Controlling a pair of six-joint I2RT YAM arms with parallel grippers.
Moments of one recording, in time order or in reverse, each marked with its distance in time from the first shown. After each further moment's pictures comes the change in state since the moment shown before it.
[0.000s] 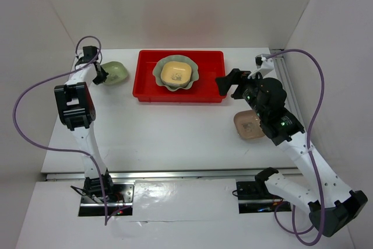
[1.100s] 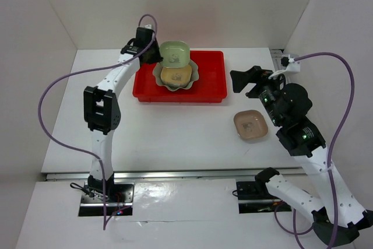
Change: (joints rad) left arm -0.457 -0.105 0.224 -0.047 0.183 0.046; right arm 0.008 -0.119 0.127 -0.110 0.114 0.018
